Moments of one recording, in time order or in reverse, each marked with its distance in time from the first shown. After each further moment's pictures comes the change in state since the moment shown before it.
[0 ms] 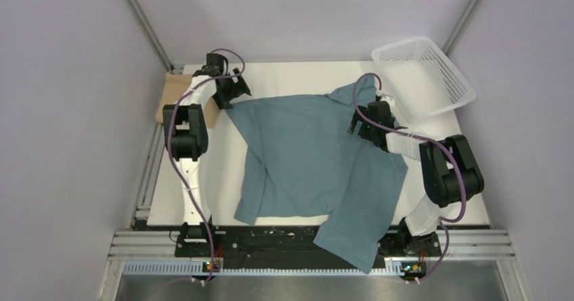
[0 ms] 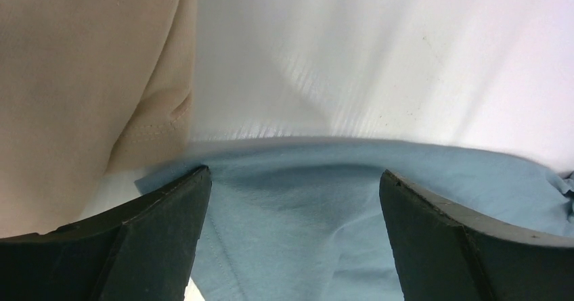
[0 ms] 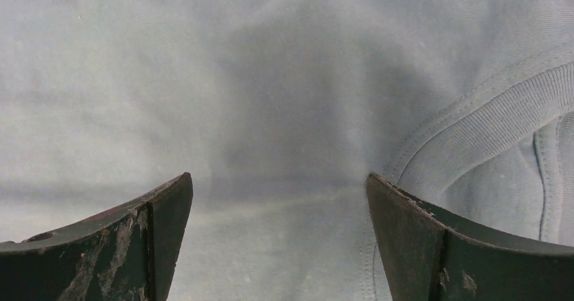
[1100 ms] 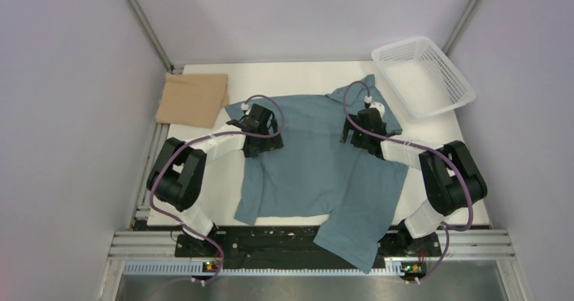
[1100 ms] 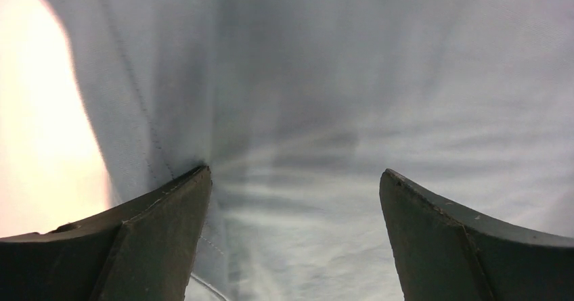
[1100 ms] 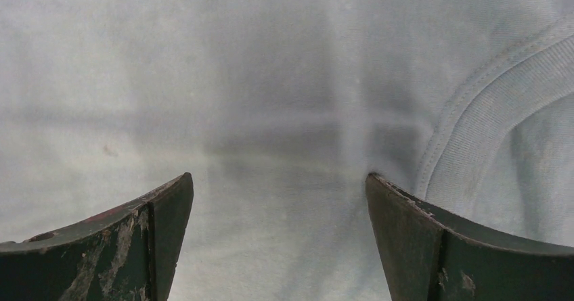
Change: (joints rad) left arm -0.482 -0.571 -0.845 0.203 -0.252 -0.151; right arm 0.110 -0.065 -0.055 -0.053 0.025 0.000
